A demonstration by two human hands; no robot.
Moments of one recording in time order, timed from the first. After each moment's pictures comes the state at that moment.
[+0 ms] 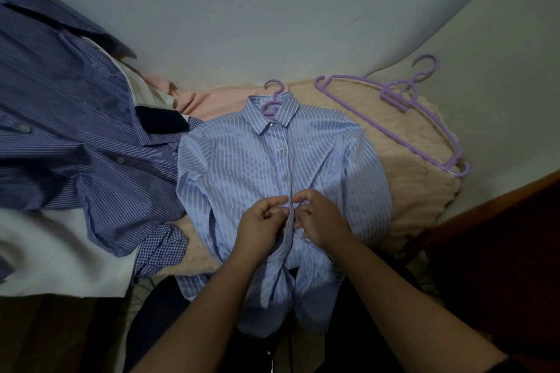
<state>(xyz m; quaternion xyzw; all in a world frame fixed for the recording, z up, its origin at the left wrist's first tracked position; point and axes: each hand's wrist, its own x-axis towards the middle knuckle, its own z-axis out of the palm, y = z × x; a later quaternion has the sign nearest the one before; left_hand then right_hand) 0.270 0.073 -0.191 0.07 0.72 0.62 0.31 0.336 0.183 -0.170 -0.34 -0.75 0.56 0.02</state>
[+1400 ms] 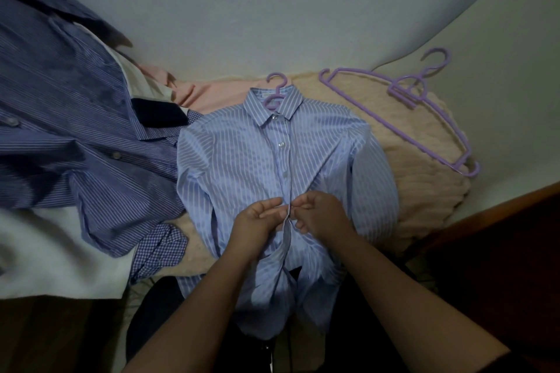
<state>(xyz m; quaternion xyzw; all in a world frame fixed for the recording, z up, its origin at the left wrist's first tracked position) 0.256 0.070 -0.209 -0.01 0.62 0.69 0.38 0.324 0.186 -0.177 -0.37 -0.68 0.63 0.02</state>
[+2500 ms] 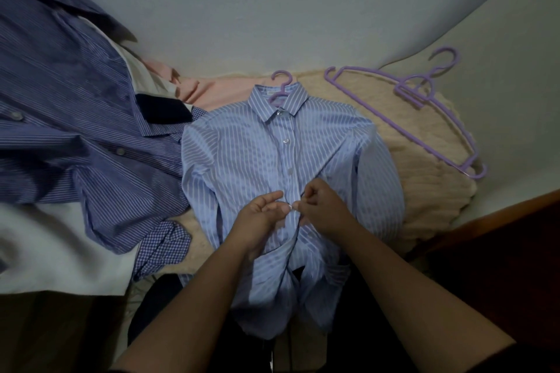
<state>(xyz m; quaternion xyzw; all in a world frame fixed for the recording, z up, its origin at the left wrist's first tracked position) 0.244 0.071 -0.210 0.00 0.61 0.67 0.42 0.317 0.199 -0.191 -0.29 -0.77 0.56 0.03</state>
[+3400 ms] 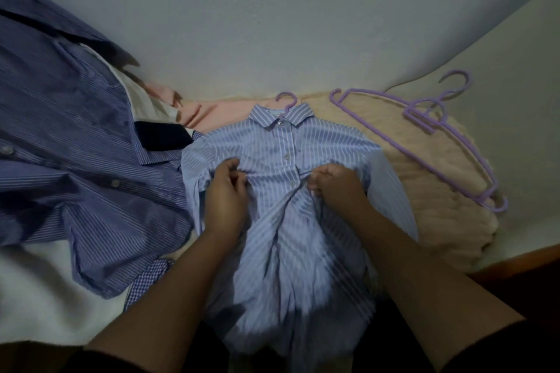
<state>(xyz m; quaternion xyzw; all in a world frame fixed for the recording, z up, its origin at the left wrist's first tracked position) 0.163 0.087 -0.181 0.16 0.86 0.48 0.02 0.250 0.263 -0.184 -0.31 -0.80 0.50 0.10</state>
